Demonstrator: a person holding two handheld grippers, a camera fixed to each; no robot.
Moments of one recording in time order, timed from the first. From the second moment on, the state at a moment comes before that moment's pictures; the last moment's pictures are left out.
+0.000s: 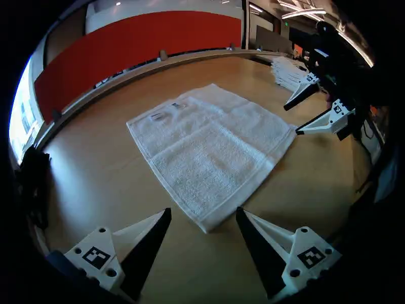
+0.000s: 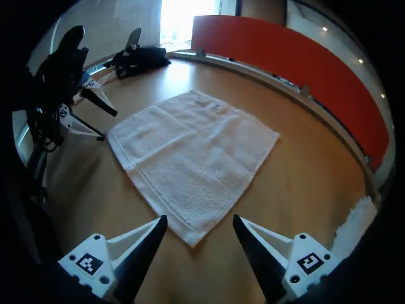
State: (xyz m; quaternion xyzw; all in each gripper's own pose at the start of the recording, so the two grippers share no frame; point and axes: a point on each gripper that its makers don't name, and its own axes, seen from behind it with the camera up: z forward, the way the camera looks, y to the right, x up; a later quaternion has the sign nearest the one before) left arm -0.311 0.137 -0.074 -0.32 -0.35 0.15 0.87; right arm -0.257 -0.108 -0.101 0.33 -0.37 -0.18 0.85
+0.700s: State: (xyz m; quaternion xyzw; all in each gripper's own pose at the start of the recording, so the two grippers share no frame) left arm -0.322 0.140 -0.078 -0.33 -0.39 0.13 0.85; right arm -0.272 -0.105 -0.109 0.35 -0.40 -0.16 0.83
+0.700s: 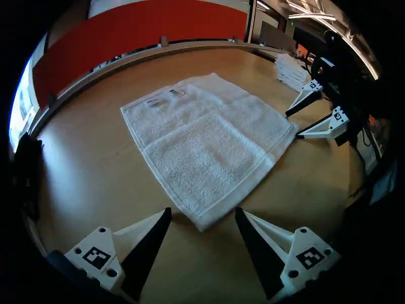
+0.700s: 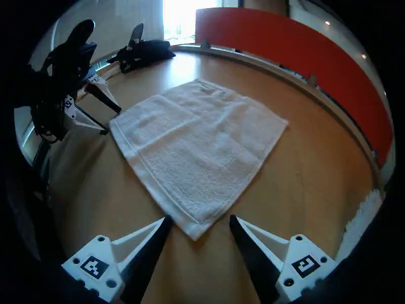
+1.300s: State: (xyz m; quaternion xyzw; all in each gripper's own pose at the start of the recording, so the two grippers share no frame) left arm -0.325 0.141 -0.077 -0.31 -0.39 0.16 0.85; right arm -0.273 -0.112 -0.111 0.36 -0.39 -0.16 0.83
